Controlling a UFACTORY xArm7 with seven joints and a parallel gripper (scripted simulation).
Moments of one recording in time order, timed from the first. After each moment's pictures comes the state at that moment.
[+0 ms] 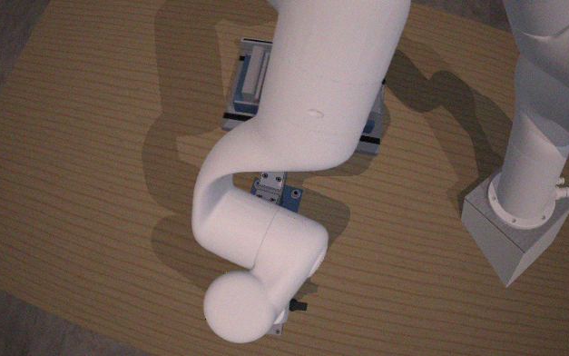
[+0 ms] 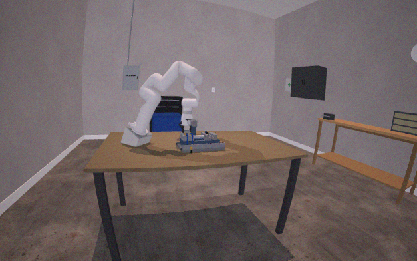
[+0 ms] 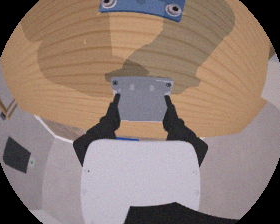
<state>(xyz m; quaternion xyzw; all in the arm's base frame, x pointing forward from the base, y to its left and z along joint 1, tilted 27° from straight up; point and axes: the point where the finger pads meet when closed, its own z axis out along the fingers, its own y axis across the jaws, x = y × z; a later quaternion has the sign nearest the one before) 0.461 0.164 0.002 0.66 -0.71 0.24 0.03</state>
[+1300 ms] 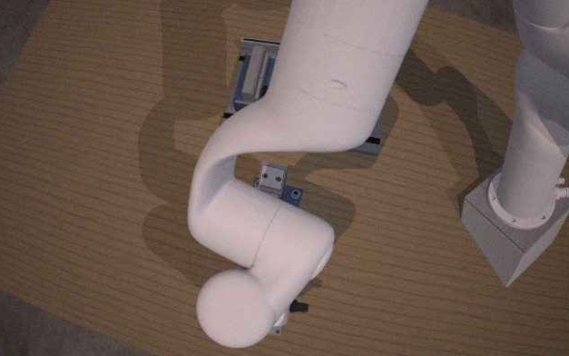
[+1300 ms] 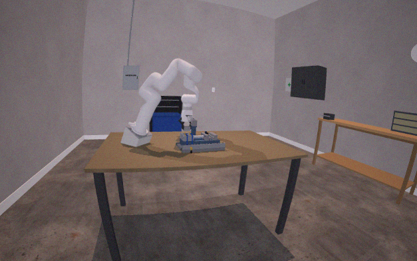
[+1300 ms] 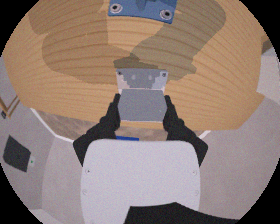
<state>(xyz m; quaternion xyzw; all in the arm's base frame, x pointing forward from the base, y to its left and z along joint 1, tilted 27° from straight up) 0.452 0.176 0.031 0.66 -0.71 0.24 0.03</state>
